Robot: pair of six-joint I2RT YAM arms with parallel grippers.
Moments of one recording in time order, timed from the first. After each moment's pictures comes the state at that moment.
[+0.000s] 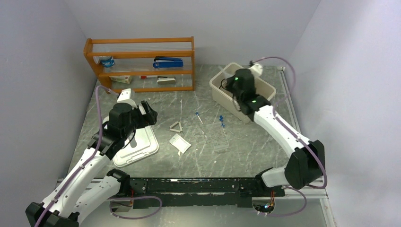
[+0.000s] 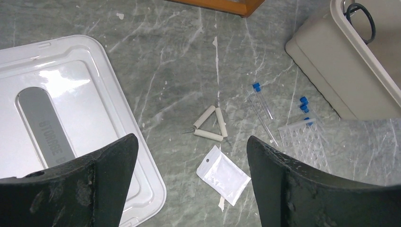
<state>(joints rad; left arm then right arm) -0.44 0.77 0.73 -0.41 -0.19 -0.54 0.50 1.39 1.13 -0.09 0.39 0.74</state>
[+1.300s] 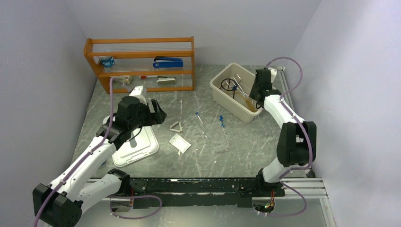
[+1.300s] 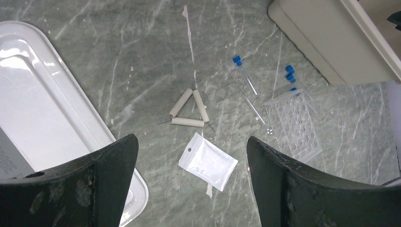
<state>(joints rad) -0.44 0.93 0.76 -0.36 -0.01 -0.51 0.07 1.61 1.14 -0.26 0.31 0.31</state>
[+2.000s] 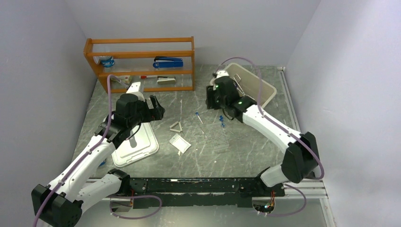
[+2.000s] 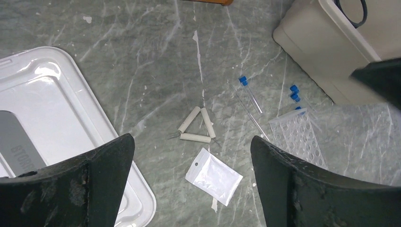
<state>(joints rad) -0.44 0.94 0.81 -0.36 -0.08 -0.49 0.59 1.43 1.19 -0.36 0.17 0.30</state>
